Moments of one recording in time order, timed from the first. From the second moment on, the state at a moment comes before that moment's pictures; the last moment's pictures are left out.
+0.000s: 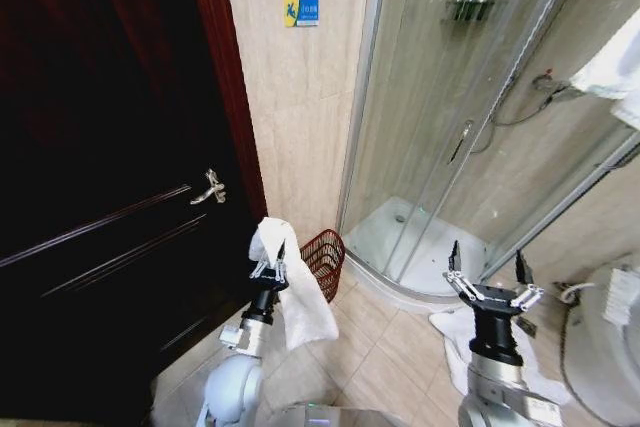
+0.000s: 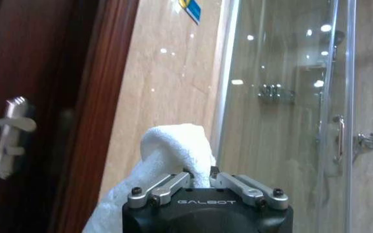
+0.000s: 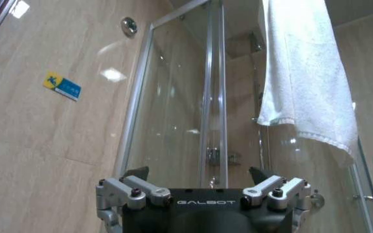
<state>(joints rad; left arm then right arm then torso) 1.61 -1.61 -0.40 -2.09 -0.07 -0.24 0.17 -1.82 1.57 0.72 2.29 0.03 0.57 0.08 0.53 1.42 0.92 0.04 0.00</state>
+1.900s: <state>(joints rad) 0.70 -1.39 -0.15 -1.32 -0.20 -0.39 0.13 -1.80 1.60 0.73 2.20 -0.05 0.60 0.03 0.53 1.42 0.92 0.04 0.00</state>
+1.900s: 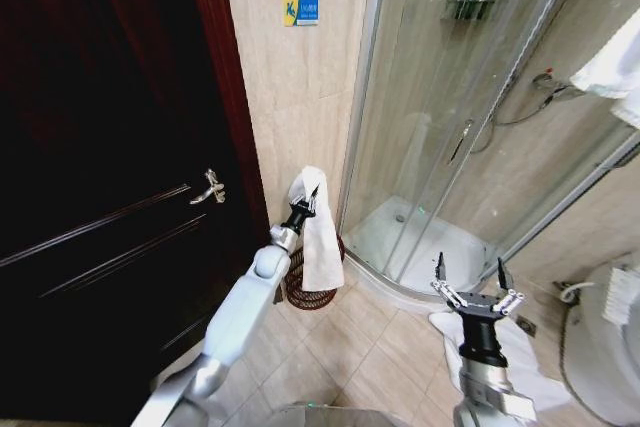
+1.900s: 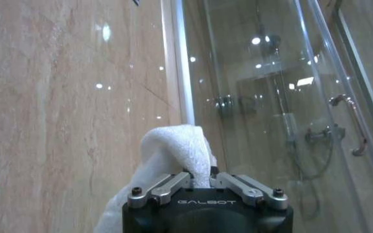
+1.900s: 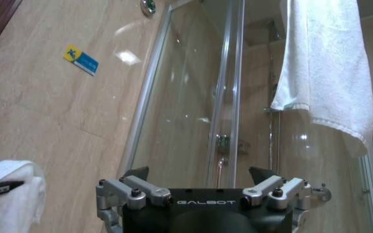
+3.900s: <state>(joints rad) 0.63 -1.51 -0.04 -0.85 -0.18 -0.45 0.11 -1.79 1.61 0.75 2.13 -0.01 0.69 0.01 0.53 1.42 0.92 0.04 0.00</state>
